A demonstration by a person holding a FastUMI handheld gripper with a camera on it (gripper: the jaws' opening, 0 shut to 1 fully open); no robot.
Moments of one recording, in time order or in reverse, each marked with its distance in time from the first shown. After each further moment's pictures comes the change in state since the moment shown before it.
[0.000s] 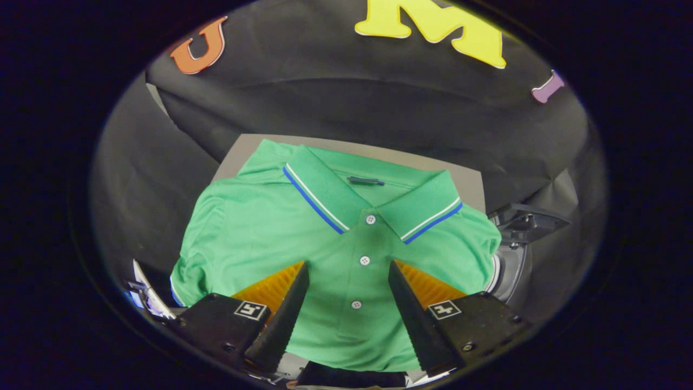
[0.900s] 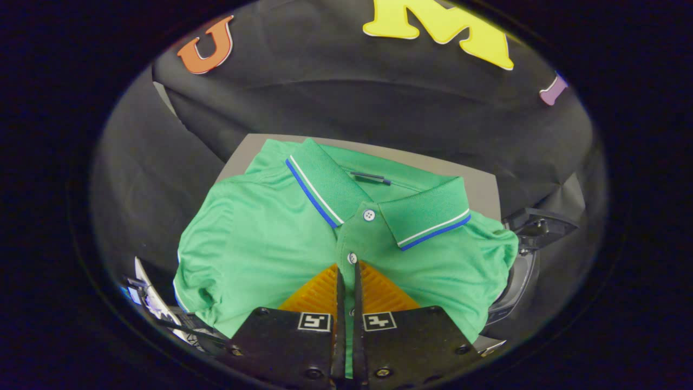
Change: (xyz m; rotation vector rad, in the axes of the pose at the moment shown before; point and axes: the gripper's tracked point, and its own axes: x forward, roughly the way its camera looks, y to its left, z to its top) arm 0.007 0.005 0.002 -0.010 -0.032 0.096
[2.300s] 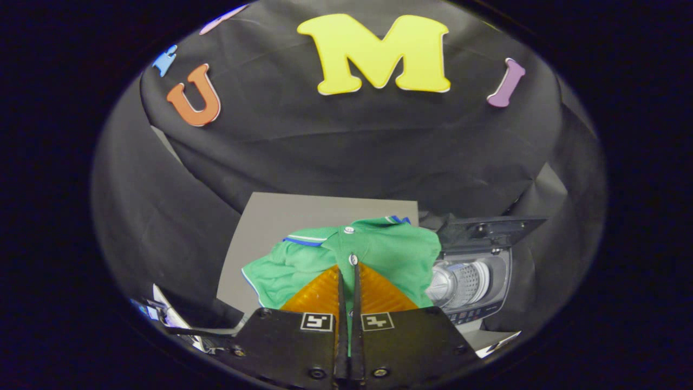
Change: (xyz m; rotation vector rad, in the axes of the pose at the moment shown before) arm -0.147 -0.065 0.023 0.131 -0.236 -0.042
